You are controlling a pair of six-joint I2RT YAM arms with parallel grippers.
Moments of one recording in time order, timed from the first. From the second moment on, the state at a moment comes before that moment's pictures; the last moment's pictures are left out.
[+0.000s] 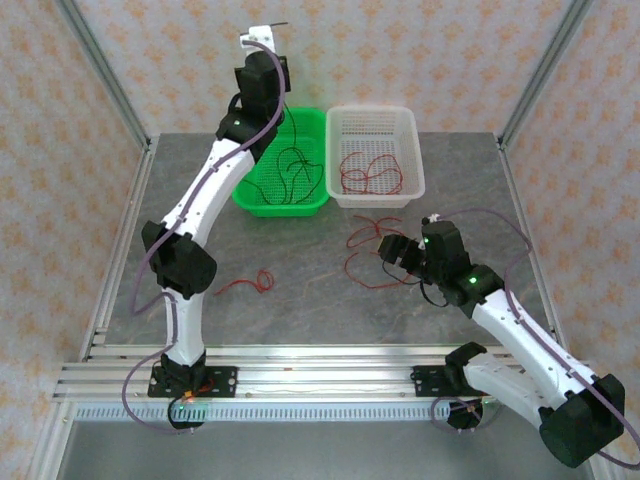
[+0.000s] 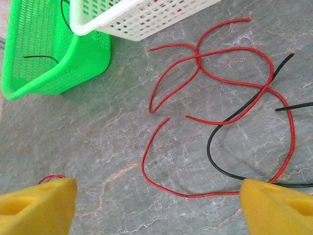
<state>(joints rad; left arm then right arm) -0.36 2.03 2.21 -0.20 -0.63 -0.06 0.46 0.88 0.69 -0.51 -0.05 0.76</state>
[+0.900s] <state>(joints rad) -0.34 2.21 1.88 -0.24 -0.47 -0.23 0.46 0.87 0.67 -0.52 -0.05 0.76</state>
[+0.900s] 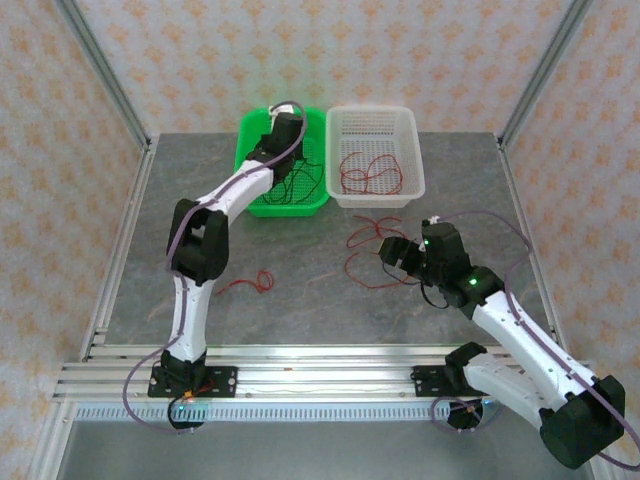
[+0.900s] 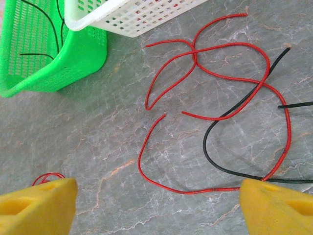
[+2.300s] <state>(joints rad) -0.39 1.75 1.76 -0.45 -0.39 -0.34 0.76 1.30 0.75 -0.50 0.07 0.75</state>
